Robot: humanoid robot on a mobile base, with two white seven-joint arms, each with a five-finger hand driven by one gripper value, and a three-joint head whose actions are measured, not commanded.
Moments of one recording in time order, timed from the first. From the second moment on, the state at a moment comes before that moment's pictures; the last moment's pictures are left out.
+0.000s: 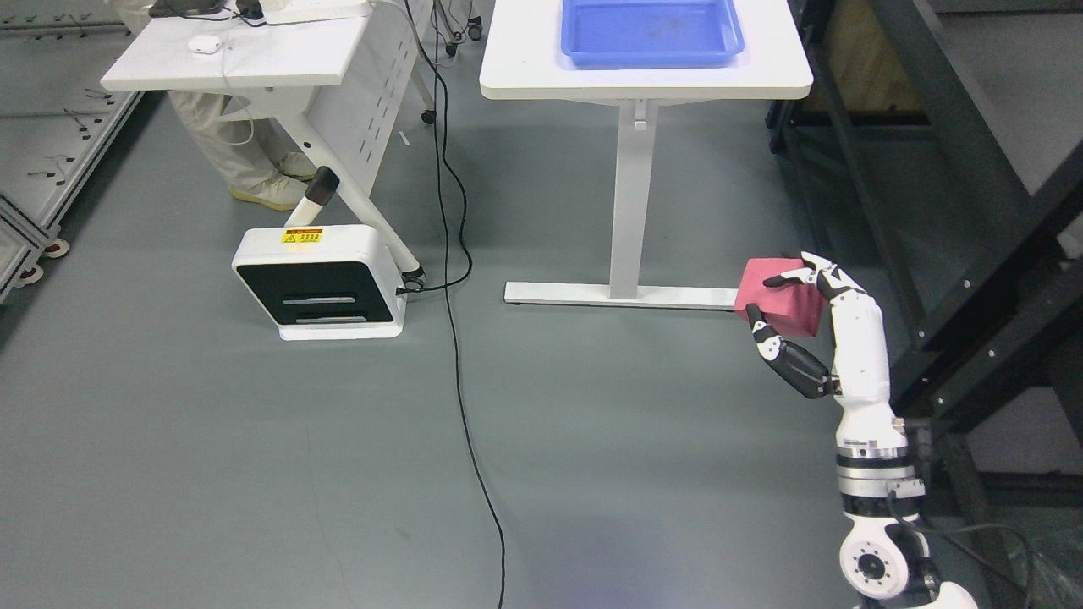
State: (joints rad) left arm 0.00 0.00 -0.08 0.00 0.13 0.01 0.18; right arm 0.11 0.00 0.00 -1.63 0.73 -0.46 -0.31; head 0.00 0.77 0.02
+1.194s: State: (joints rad) left arm 0.00 0.00 -0.08 0.00 0.13 0.01 0.18; right arm 0.11 0.00 0.00 -1.63 0.74 -0.46 -0.28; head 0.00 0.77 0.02
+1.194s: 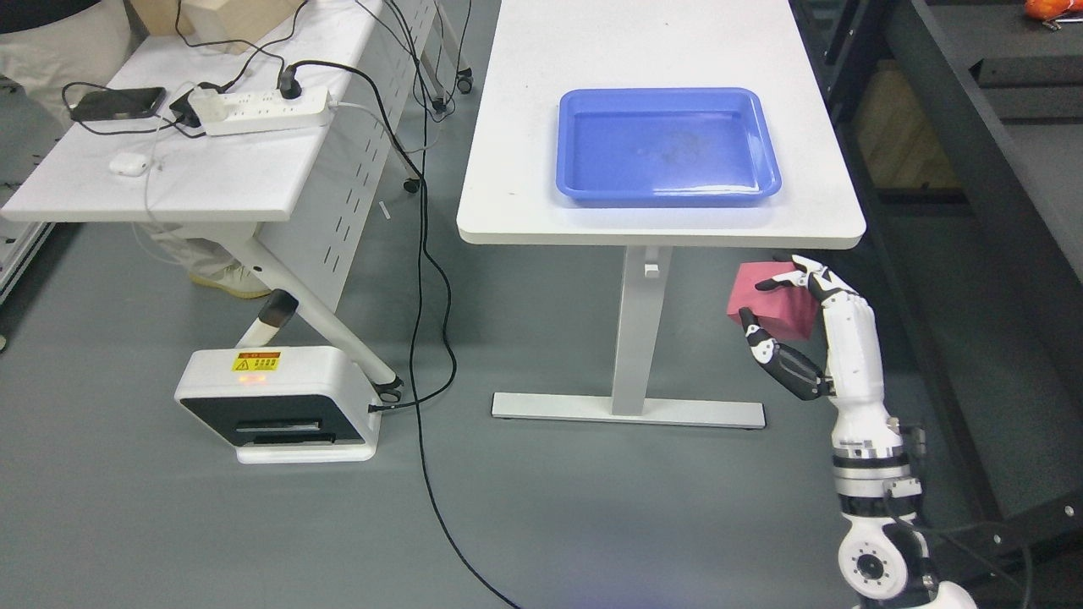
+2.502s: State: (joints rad) left arm 0.00 0.00 -0.08 0.00 0.13 0.01 0.18; right arm 0.06 0.00 0.16 -1.63 1.09 -0.40 -0.15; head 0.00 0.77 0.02
